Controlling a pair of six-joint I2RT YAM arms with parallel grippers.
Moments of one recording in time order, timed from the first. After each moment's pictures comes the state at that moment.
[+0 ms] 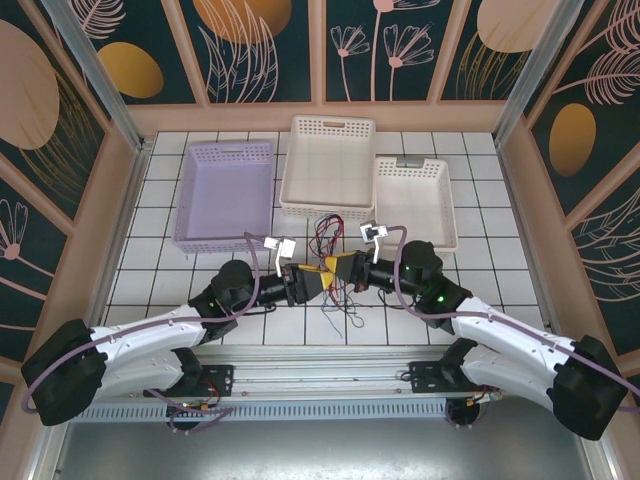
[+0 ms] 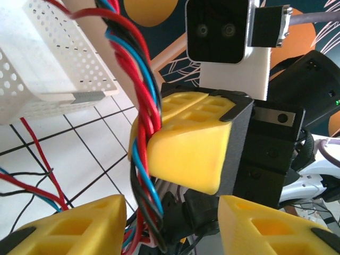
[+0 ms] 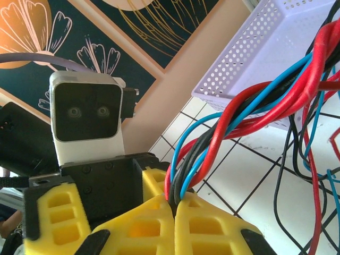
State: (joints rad) left arm -0.92 1.08 0.38 0.67 0.38 -0.92; right arm 0.80 0.93 0.45 0.37 -0.45 0.72
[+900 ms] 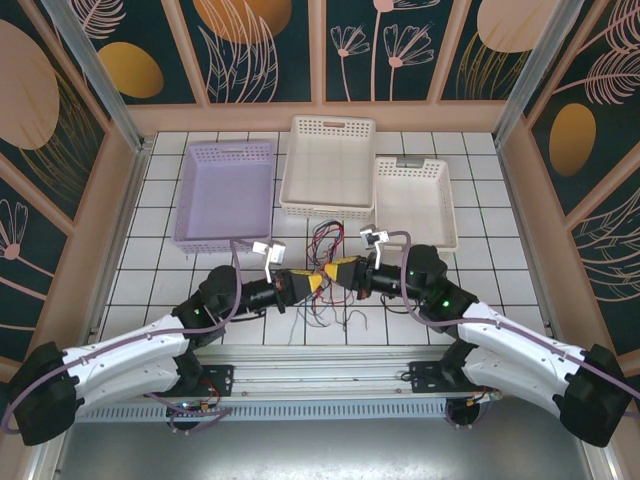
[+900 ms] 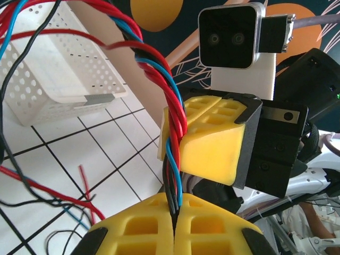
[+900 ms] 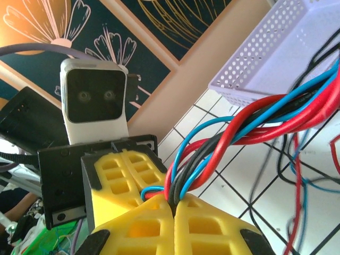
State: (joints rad) left arm -0.93 0.88 0.36 0.46 0.32 -0.84; right arm 0.82 0.86 0.45 0.30 -0.48 0.70
